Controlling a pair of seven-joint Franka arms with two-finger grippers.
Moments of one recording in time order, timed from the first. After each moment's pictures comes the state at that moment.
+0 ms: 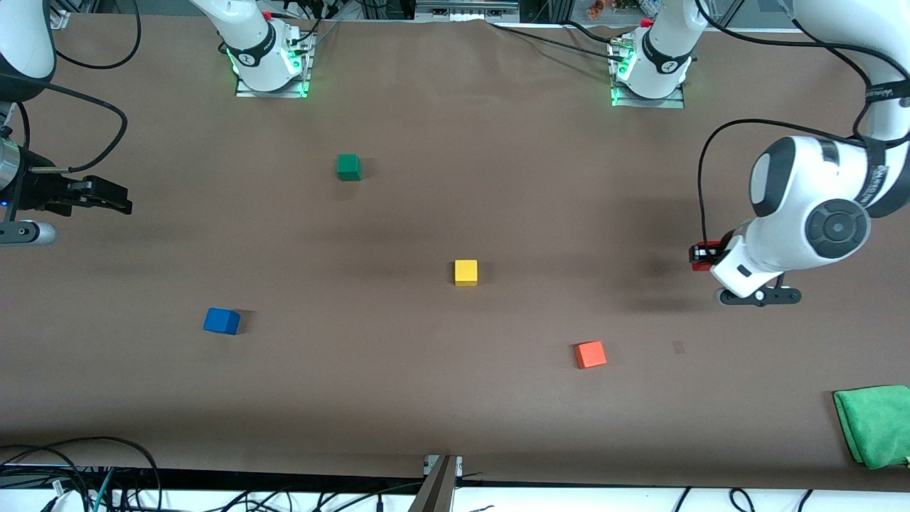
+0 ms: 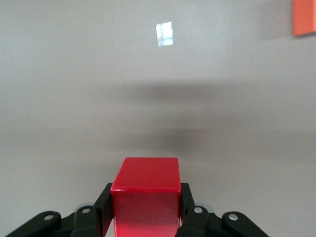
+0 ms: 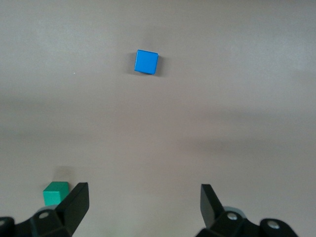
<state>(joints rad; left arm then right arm) -0.03 0.37 -0.04 -1.69 0.10 1.85 -0.08 -0.01 0.19 -0.02 -1.48 -0.02 1.56 -0.08</state>
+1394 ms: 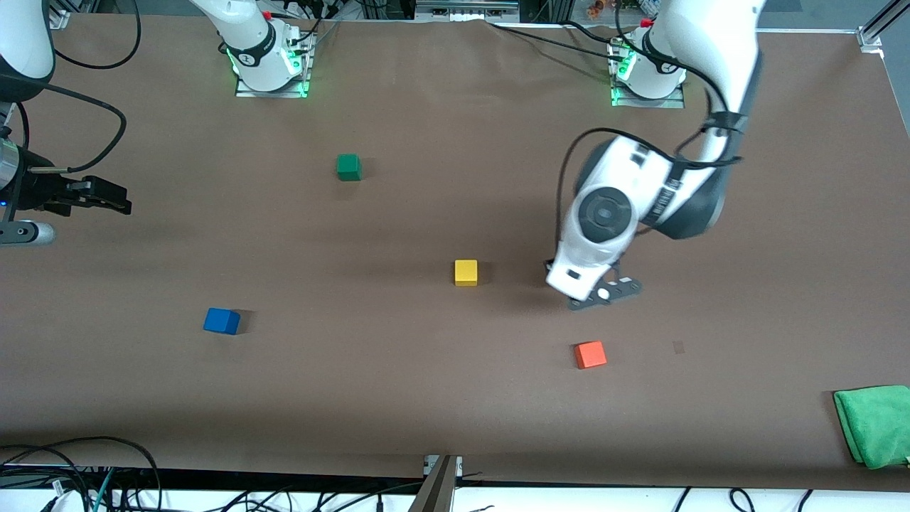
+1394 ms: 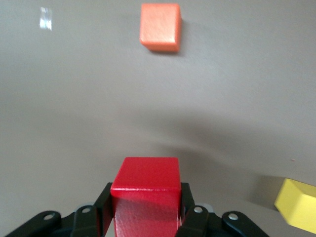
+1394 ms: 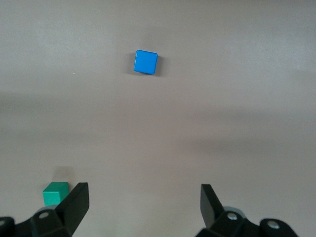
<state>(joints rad) -0.46 0.58 -0.05 -1.45 0.10 1.86 -0.87 -0.01 0.19 -0.02 -1.48 -0.02 1.56 -0.08</state>
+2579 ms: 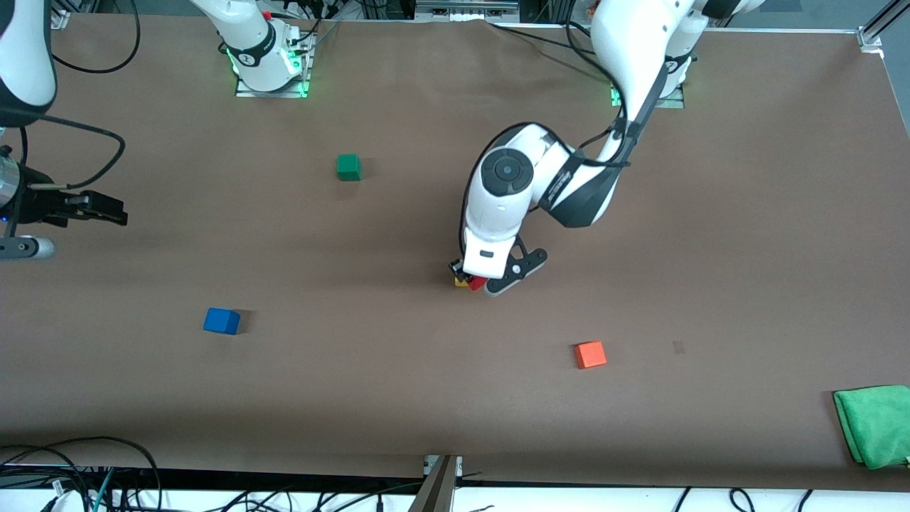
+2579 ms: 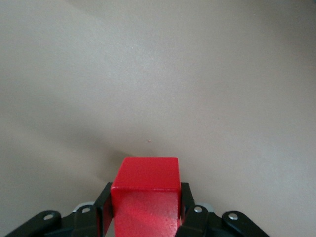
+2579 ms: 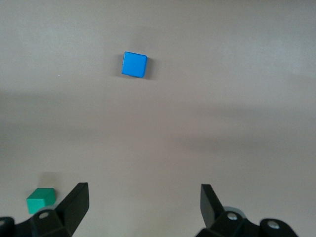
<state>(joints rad) -0.61 0.75 -0.05 -1.33 0.01 2.20 -1.29 -0.04 0.25 -0.02 -1.48 -0.04 1.61 -0.12</state>
